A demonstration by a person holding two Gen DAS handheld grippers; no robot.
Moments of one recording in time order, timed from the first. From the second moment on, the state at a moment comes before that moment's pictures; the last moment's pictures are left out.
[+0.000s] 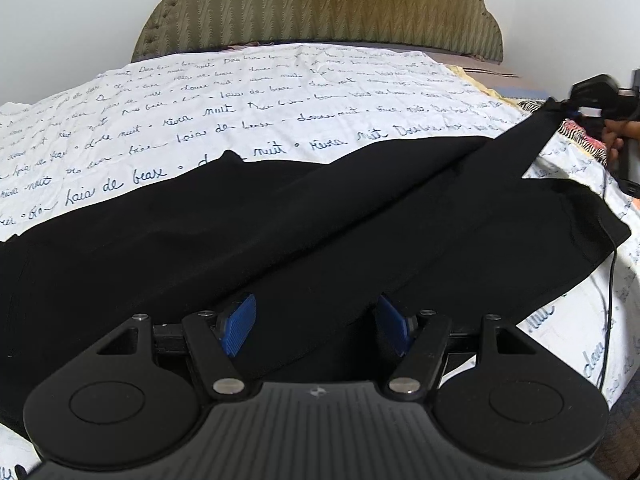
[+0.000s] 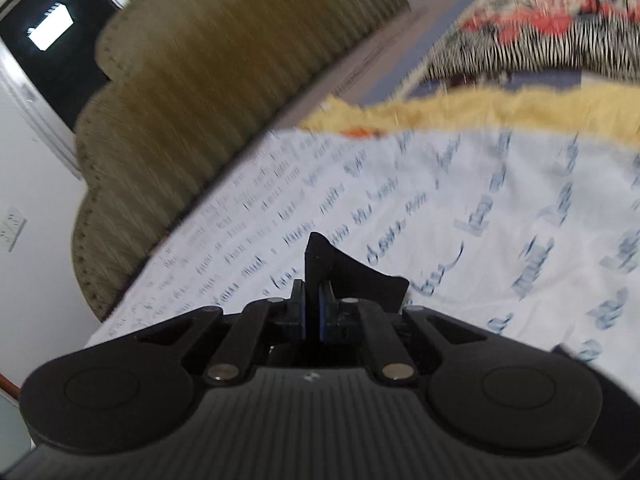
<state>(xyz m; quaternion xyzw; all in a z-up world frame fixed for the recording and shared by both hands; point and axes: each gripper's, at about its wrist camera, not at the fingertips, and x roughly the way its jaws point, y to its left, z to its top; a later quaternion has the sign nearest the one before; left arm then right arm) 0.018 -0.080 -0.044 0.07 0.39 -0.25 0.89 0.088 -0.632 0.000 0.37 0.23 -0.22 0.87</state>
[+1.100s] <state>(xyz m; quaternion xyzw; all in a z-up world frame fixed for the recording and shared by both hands) 0.013 -0.055 -0.027 0.05 0.38 -0.26 0.89 -0.095 -0.638 -0.013 0.28 0.32 -0.34 0.84</state>
